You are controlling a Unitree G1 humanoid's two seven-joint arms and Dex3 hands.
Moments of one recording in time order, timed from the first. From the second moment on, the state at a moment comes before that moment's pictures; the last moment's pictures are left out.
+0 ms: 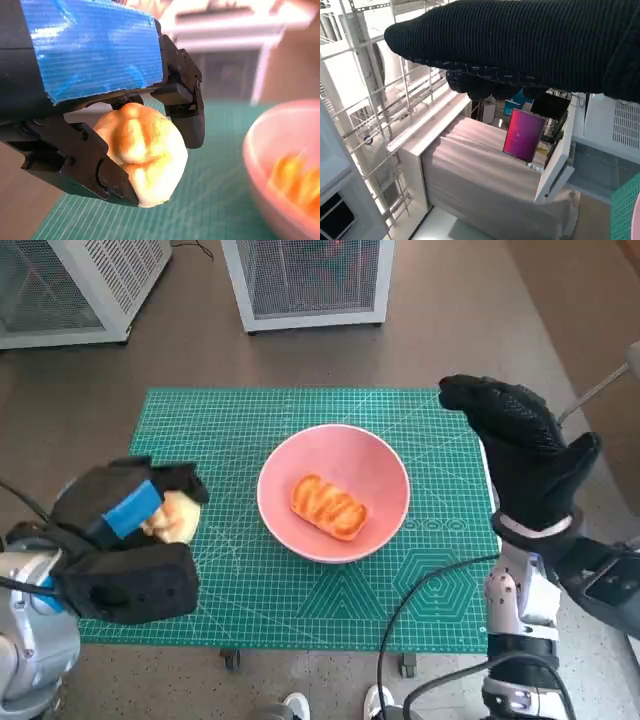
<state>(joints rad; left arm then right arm) -0.30 0.79 -0.02 -0.52 0.66 0.44 -0.66 -0.57 -0.11 -0.18 0.35 0.51 -0.59 0.69</state>
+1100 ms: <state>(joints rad) -0.75 0.49 -0.31 -0.14 0.63 0.20 -0.60 -0.57 -0.12 -0.19 0.35 0.50 -0.61 0.70</state>
